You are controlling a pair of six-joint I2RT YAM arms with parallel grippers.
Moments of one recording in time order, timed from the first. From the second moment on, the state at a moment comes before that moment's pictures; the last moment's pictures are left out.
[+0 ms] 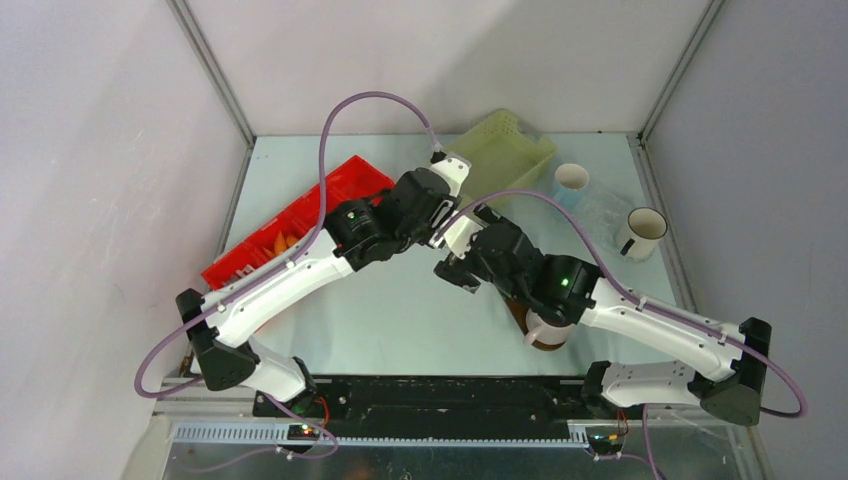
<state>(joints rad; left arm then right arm) -0.98 1.46 1.60 -0.82 -0.42 -0.14 1.07 1.18 1.12 -0.47 0.41 -0.30</state>
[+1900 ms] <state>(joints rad) -0.64 0.82 1.14 -0.42 -0.47 -0.10 0.35 0.98 1.07 -0.81 0.20 -0.30</state>
